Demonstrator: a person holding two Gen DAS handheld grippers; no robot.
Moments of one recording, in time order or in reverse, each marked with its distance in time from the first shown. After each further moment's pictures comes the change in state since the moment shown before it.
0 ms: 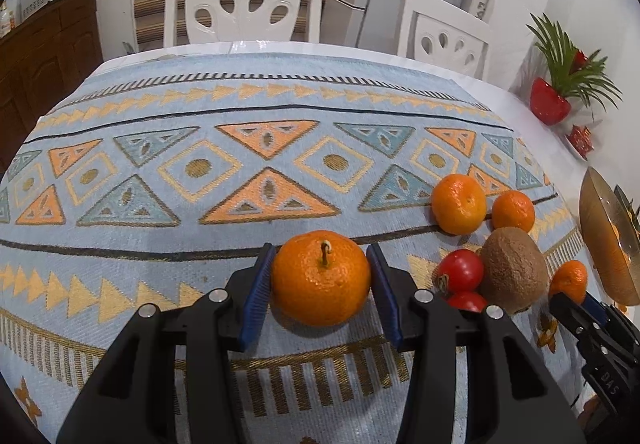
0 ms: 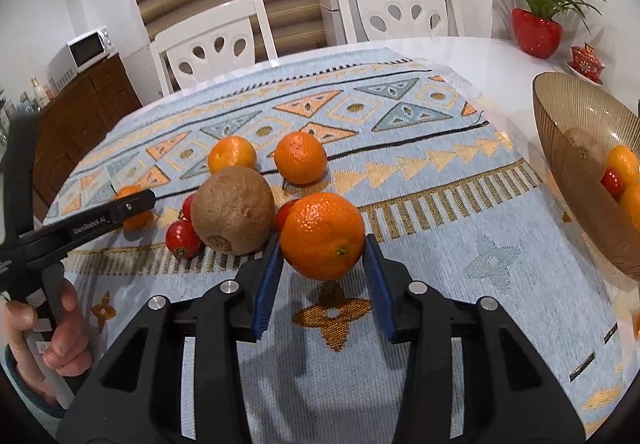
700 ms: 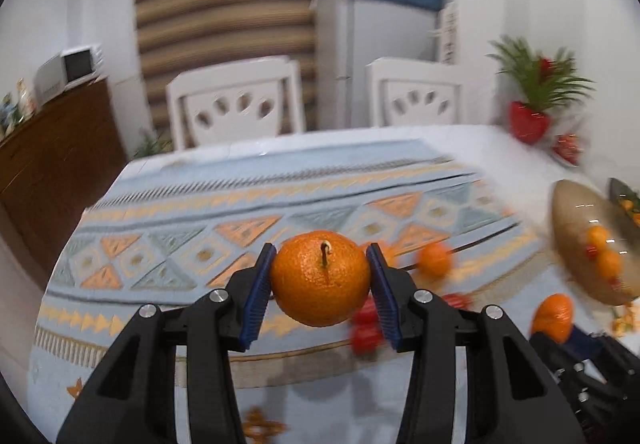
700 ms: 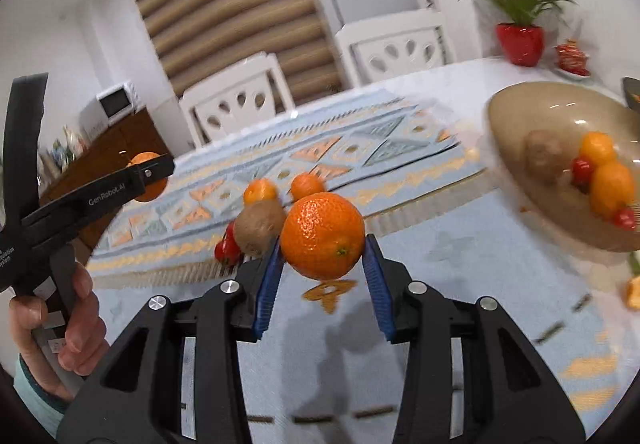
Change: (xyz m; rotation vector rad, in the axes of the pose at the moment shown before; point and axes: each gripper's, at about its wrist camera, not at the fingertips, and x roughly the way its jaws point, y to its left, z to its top) left arm -0.098 -0.097 0.008 0.163 -0.258 0.089; right arm -0.080 -0.039 -0.014 0.094 -0.172 0.122
